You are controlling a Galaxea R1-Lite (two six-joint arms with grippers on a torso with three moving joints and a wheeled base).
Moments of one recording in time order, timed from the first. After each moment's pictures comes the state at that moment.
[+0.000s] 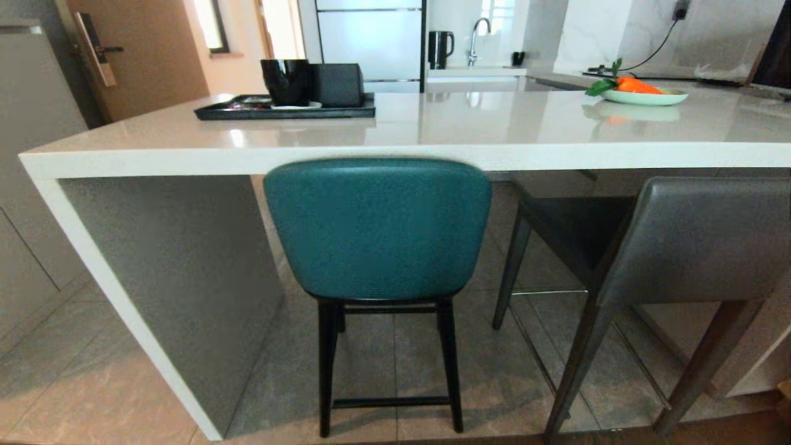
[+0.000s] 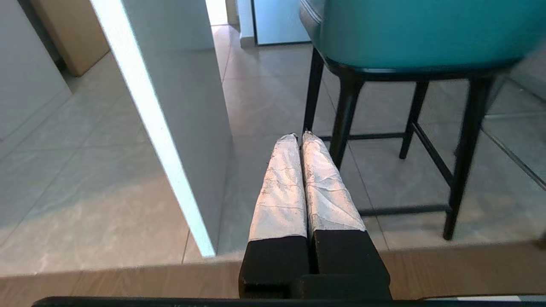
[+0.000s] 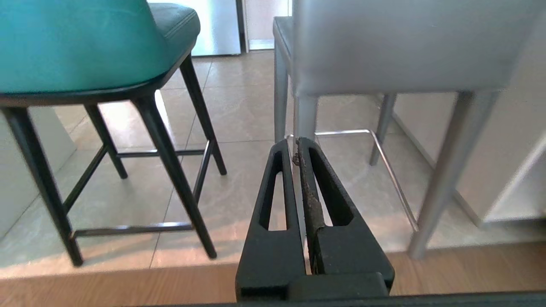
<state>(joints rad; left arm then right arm) 0.00 0.00 0.00 -0.04 -0.04 0.05 0.00 0.00 0.00 -0.06 0.01 -0.02</state>
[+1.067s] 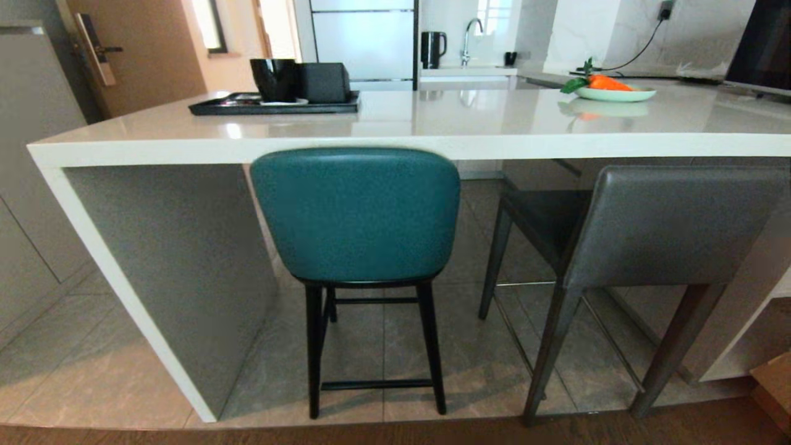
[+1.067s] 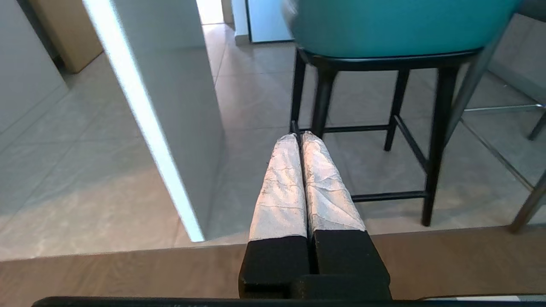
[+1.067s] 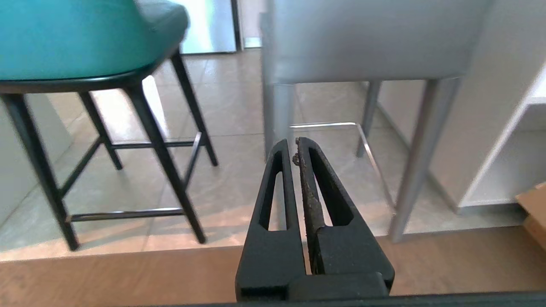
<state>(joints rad) 0.00 0.00 0.00 -0.04 -0.04 0.05 0.00 0.00 0.00 -0.06 0.01 -0.02</state>
